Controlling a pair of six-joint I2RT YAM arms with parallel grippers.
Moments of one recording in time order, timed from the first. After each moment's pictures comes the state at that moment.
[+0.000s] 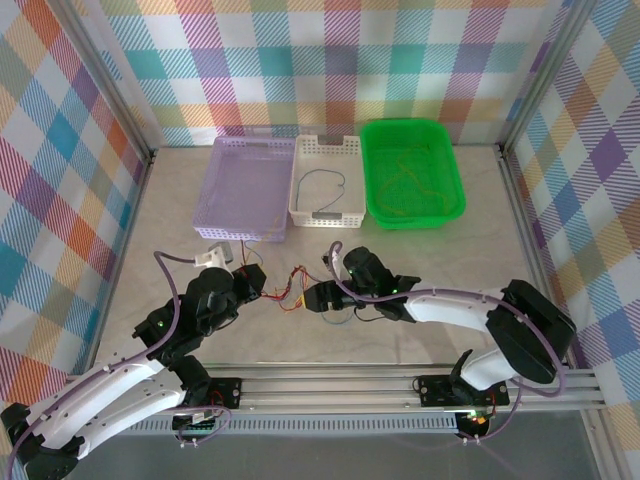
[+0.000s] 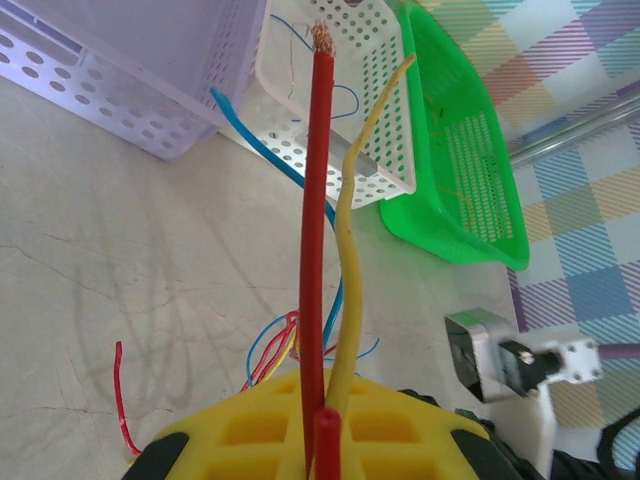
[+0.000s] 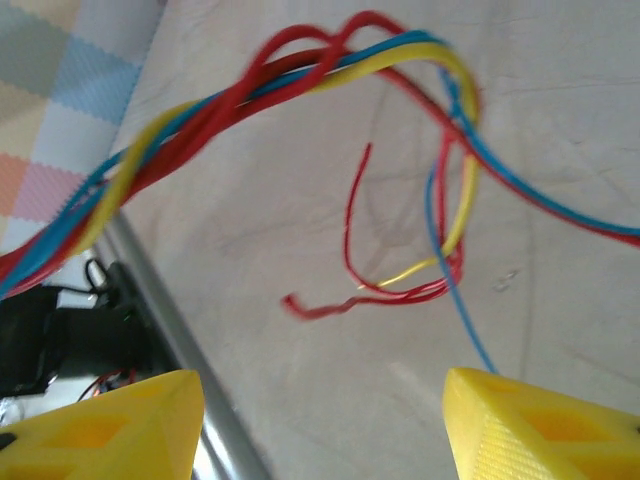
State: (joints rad) left arm -0.81 0.62 0.60 -0.44 -0.31 -1.03; right arm 0.92 1.46 0.67 0.16 -0.34 0.68
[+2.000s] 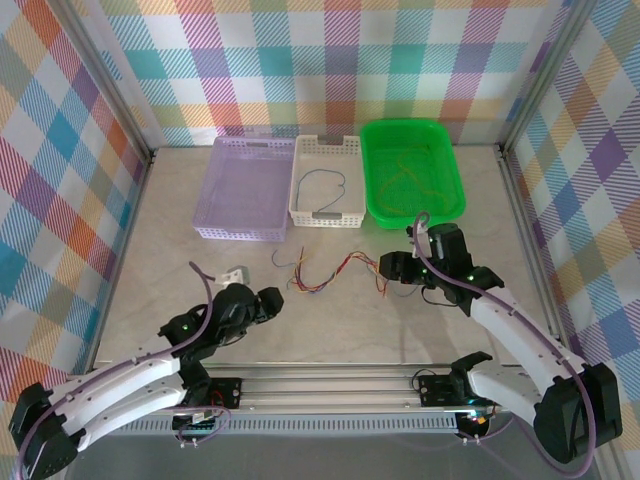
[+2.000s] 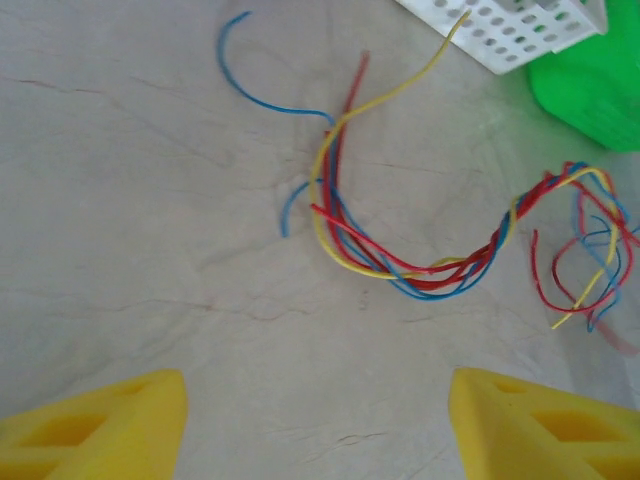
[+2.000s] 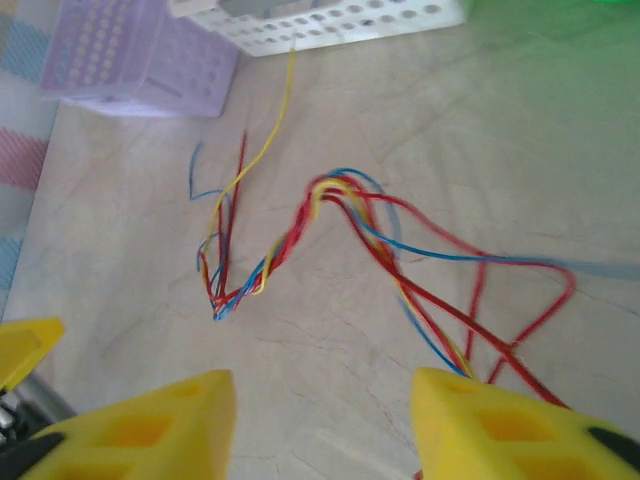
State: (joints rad) left arm -0.84 0.74 0.40 -0.38 -0.24 -1.01; right arm 0.39 1.00 0.65 -0.38 -0.41 0.48
